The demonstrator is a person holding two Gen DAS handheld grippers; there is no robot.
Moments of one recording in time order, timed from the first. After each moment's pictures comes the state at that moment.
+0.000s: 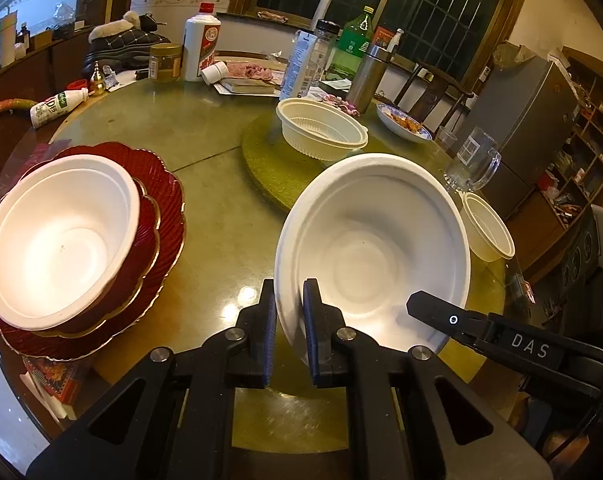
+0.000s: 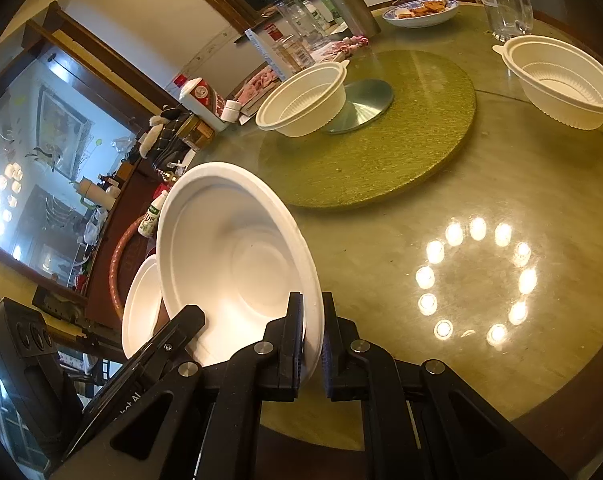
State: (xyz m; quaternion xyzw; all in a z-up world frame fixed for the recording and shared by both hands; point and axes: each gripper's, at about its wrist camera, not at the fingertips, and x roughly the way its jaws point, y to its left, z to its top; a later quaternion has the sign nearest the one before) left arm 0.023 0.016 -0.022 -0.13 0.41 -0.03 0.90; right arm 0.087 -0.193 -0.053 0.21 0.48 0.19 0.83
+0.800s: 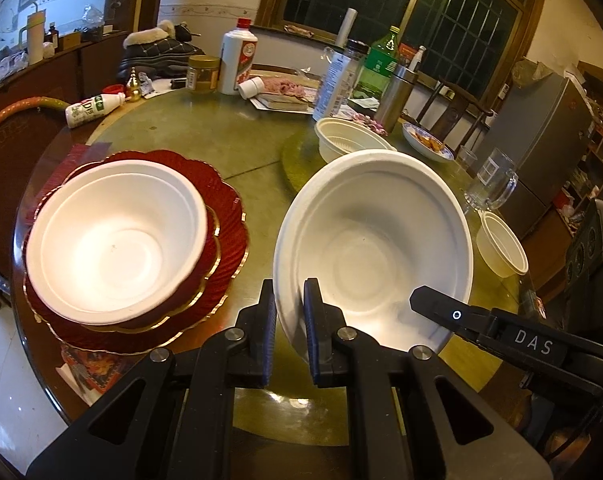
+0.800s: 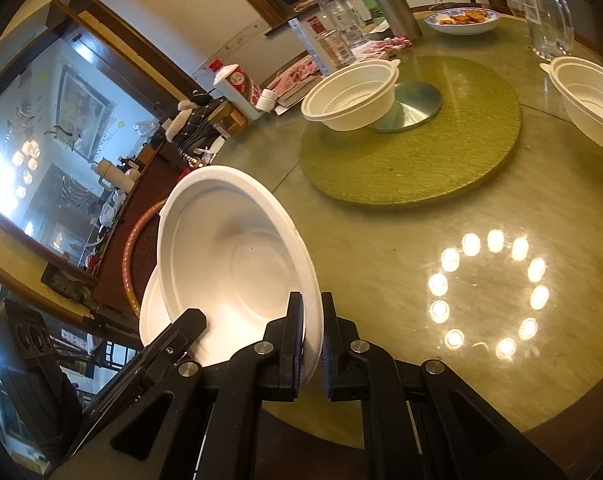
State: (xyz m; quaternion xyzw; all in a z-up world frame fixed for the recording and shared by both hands) left arm 0.005 0.045 -0.014 -0.14 0.39 0.02 0.91; right arm 0.088 -0.158 -0.043 0.19 0.47 0.23 0.83
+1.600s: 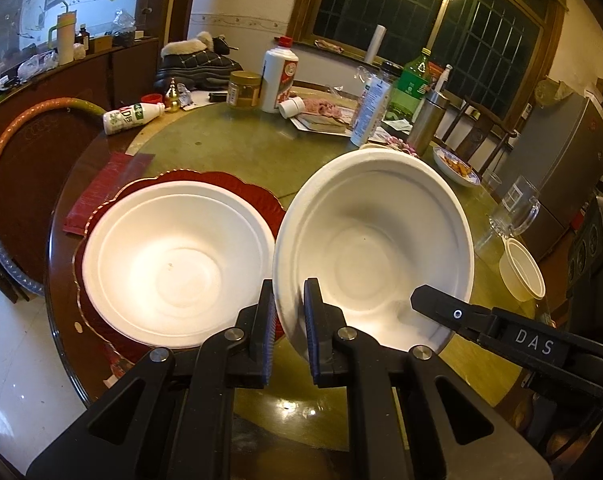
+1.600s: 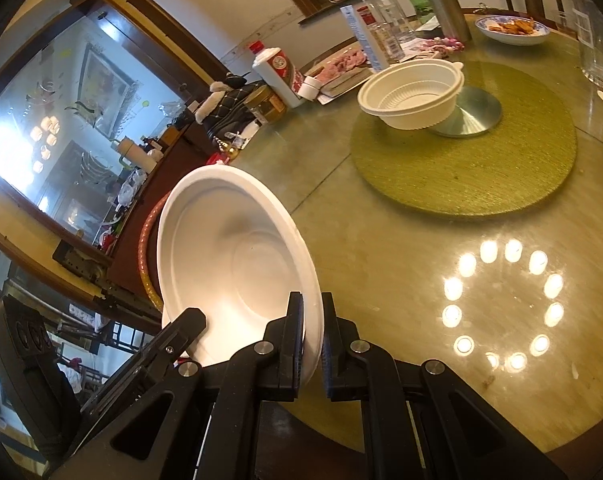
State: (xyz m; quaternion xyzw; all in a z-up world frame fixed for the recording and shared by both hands) left arm 0.000 0.083 -0.002 -0.15 0.37 0.06 0.91; right arm 0.097 -0.110 -0.033 0.17 0.47 0.28 0.82
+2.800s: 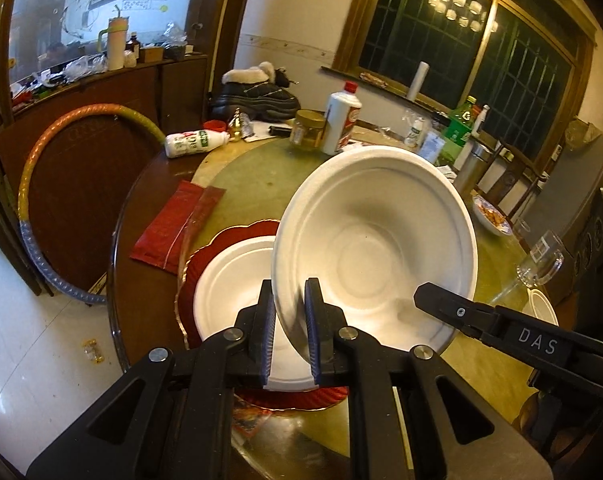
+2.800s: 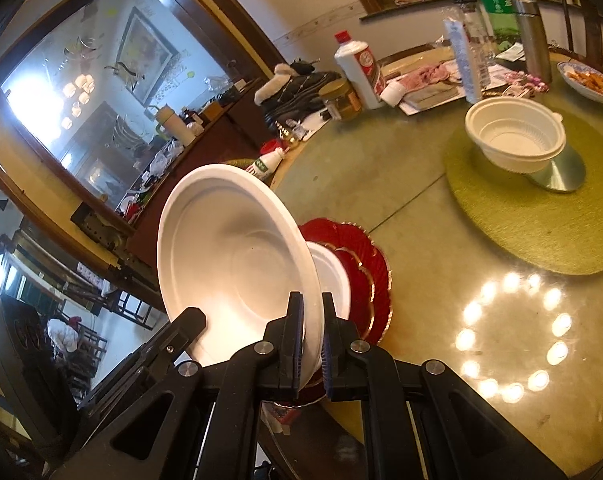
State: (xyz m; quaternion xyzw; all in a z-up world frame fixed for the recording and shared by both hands) left arm -0.017 0.157 0.022 -0.17 0.34 0.13 0.92; right arm 0.095 -0.014 0.006 0.12 0.45 0.34 0.82
